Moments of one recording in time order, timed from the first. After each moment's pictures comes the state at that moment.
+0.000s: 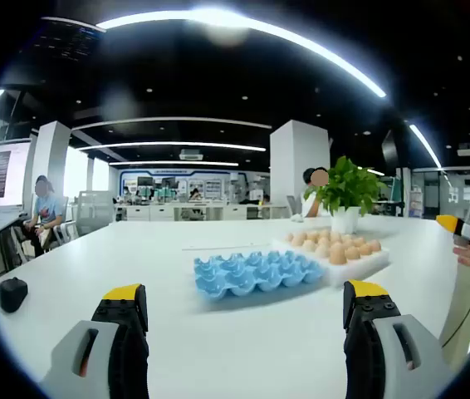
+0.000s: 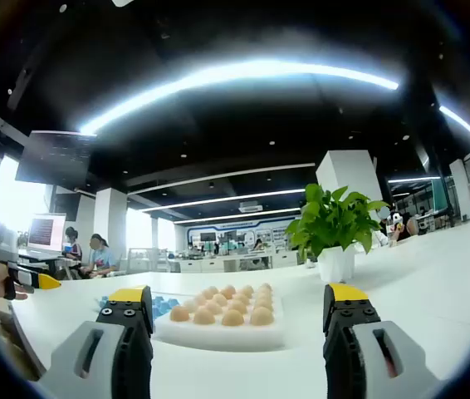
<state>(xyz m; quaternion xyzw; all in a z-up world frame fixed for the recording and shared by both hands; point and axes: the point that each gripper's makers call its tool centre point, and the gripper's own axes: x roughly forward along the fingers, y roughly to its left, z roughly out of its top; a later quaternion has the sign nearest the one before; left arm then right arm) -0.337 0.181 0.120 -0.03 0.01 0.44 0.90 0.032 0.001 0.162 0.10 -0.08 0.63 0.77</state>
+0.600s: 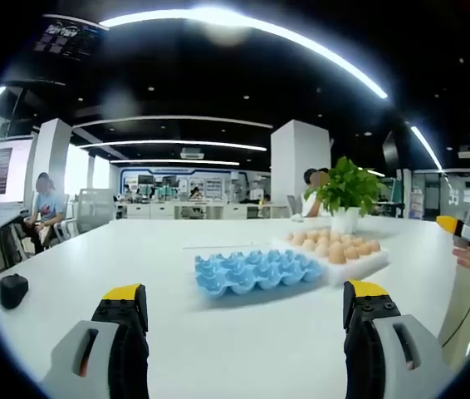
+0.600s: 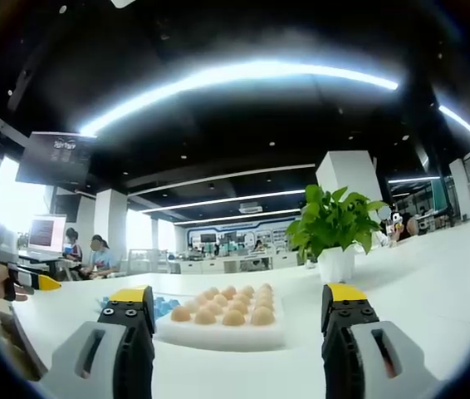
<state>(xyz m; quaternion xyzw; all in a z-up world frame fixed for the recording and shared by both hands) -0.337 0.178 0.119 -0.03 0.01 0.44 0.90 0.032 -0.002 0.162 0.11 -0.08 0.62 0.77</state>
